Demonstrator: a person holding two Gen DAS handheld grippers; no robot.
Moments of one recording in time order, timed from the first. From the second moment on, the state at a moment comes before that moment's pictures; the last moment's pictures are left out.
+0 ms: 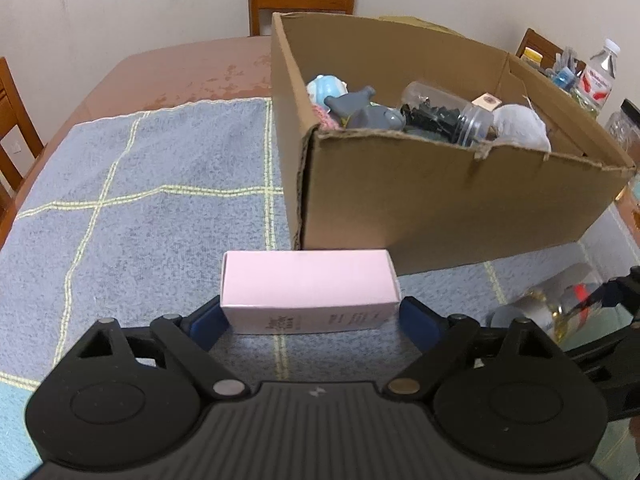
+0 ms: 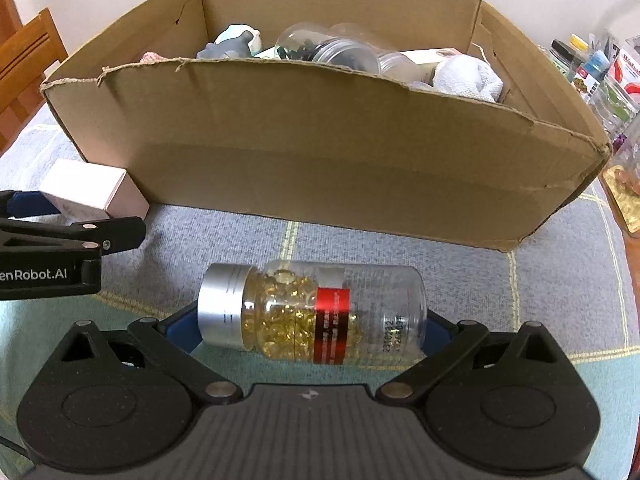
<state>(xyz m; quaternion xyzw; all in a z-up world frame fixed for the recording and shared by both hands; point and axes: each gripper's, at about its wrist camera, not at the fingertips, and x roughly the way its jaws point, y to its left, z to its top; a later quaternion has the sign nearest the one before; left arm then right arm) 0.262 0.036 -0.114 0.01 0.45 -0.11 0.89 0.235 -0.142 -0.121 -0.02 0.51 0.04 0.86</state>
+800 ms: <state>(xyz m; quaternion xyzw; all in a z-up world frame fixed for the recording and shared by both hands) 0.267 0.032 -0.111 0.01 0.46 -0.14 0.88 0.238 -0.152 -0.111 -0.03 0.52 0.07 0.85</state>
